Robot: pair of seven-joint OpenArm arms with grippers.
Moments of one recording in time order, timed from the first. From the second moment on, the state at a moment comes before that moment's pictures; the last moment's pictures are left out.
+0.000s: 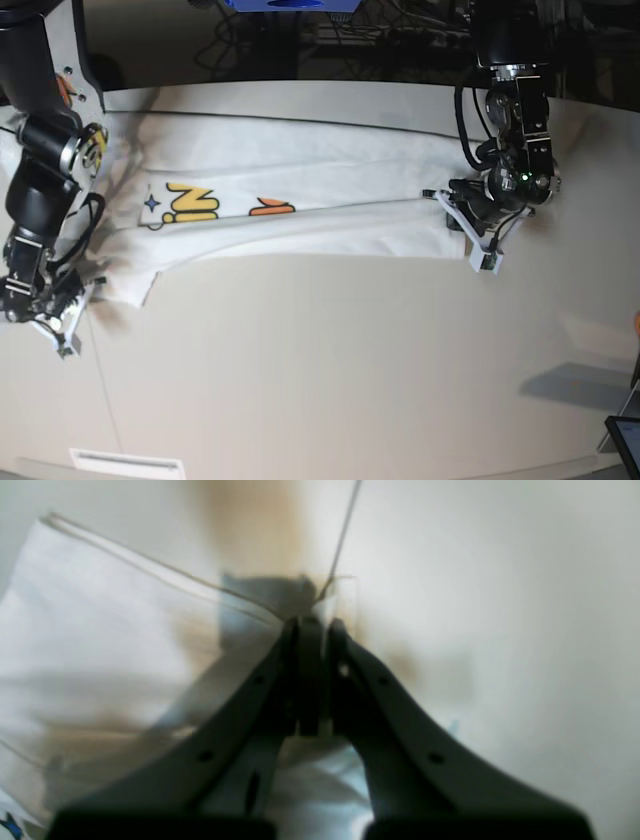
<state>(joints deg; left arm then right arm) 2.8 -14.4 -10.4 93.1 -16.7 -16.5 61.3 35.2 13.4 28.0 45.1 -25.2 40.8 -48.4</state>
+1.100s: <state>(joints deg) 3.5 -15.2 -9.5 97.7 -15.4 -15.9 66.1 4.5 4.6 15.9 104.0 -27.9 40.8 -78.1</state>
